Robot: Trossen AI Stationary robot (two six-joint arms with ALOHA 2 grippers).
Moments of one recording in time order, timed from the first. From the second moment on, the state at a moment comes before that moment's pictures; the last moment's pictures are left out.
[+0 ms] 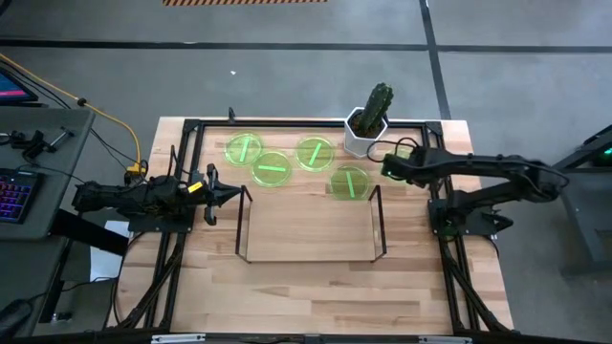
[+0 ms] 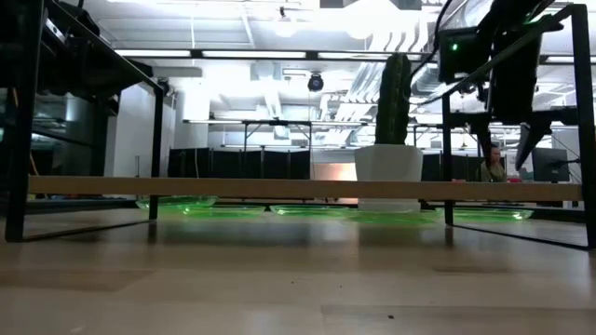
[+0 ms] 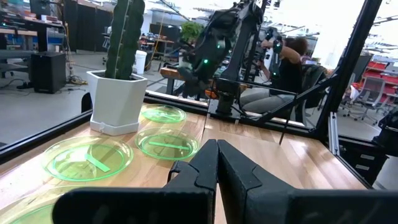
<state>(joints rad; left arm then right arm) -0.07 0.01 0.01 0.05 -0.22 -0.15 -0.32 1.18 0.74 -1.08 0.44 1.72</state>
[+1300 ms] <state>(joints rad) -0.07 0.01 0.01 0.05 -0.22 -0.15 -0.44 1.01 0.29 -0.61 0.44 2.14</state>
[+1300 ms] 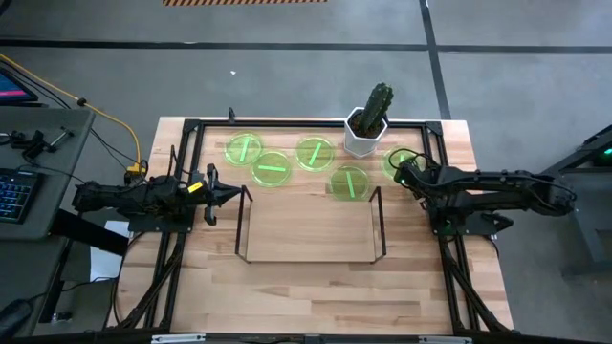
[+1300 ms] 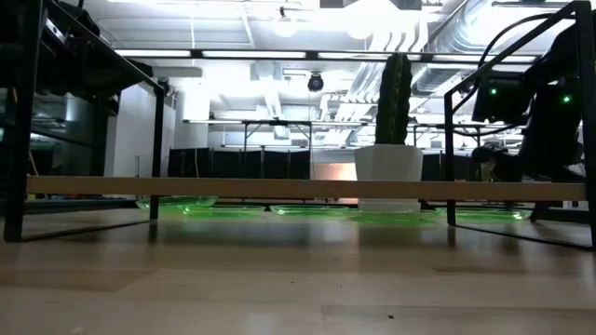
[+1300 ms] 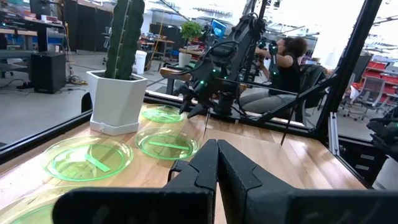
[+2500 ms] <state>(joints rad) -0.07 0.01 0.01 0.05 -0.22 -0.15 -0.54 0.82 0.66 -1.03 0.71 1.62</state>
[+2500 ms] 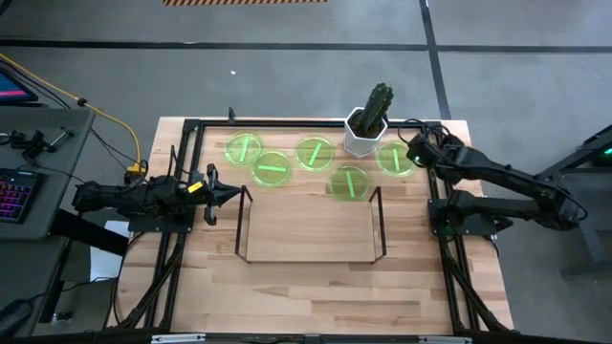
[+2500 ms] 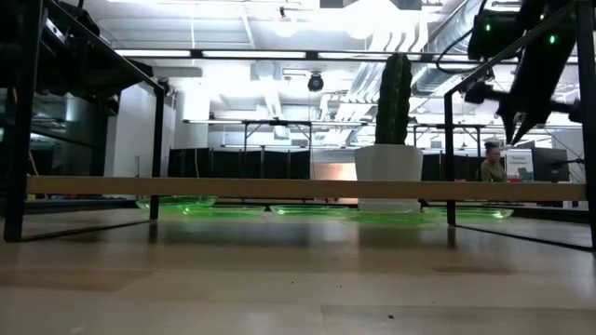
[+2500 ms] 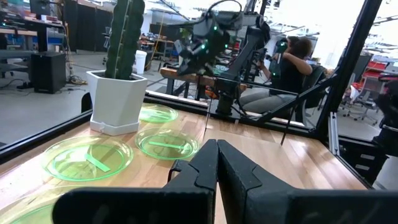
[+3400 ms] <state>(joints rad) -0.07 0.01 0.01 0.05 -0.22 -0.15 -0.55 0.83 0.29 -0.63 0.49 1.76</state>
